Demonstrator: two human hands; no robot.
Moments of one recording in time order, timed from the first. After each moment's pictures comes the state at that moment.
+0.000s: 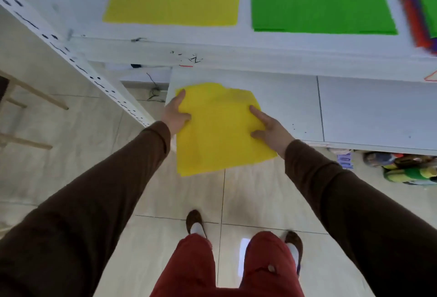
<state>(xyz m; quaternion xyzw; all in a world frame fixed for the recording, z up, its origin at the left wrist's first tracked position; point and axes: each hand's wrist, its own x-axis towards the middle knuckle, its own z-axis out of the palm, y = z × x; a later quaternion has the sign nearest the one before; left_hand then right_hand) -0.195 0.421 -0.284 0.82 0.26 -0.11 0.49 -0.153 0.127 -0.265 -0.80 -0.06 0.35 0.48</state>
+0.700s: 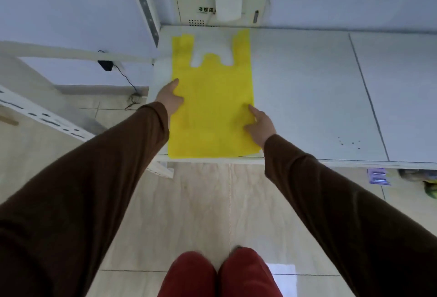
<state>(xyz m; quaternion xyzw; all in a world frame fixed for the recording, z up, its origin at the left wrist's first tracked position) -0.023 0.517 -0.515 0.86 0.23 -0.11 0.44 -0.027 0.238 -0.519 -0.86 0.03 0.24 0.44</state>
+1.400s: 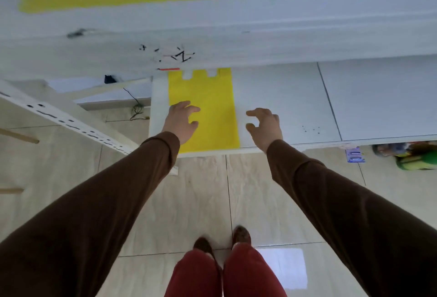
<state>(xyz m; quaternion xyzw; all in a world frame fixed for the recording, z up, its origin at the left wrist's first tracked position) -0.117 0.426 -0.377 0.96 0.07 -0.11 0.24 -0.097 0.177 -0.384 -0.93 -0.01 0.12 0.35</state>
